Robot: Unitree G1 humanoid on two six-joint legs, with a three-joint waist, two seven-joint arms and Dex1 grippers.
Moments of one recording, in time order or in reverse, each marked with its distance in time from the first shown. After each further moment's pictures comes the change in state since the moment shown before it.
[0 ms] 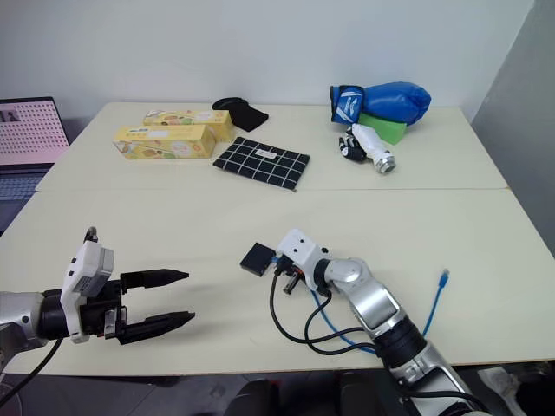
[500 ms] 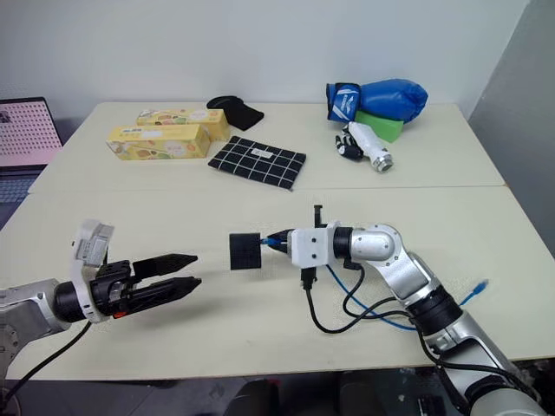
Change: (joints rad) left arm -0.168 -0.064 -0.068 0.042 -0.261 0.279 0.103; right arm -0.159 -0.203 0.007 0.062 -0.054 -0.821 0.326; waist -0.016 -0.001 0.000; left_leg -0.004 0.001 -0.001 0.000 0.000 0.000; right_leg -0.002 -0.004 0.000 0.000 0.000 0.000
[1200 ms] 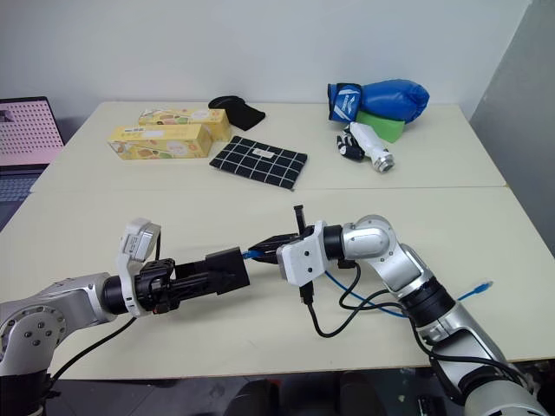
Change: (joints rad) left arm -0.118 -0.071 -0.121 0.043 -0.039 0.053 0.029; right arm -0.044 0.032 0.003 0.008 -0.002 -0.121 0.067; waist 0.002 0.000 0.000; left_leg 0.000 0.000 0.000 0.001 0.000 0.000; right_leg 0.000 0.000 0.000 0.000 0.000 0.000
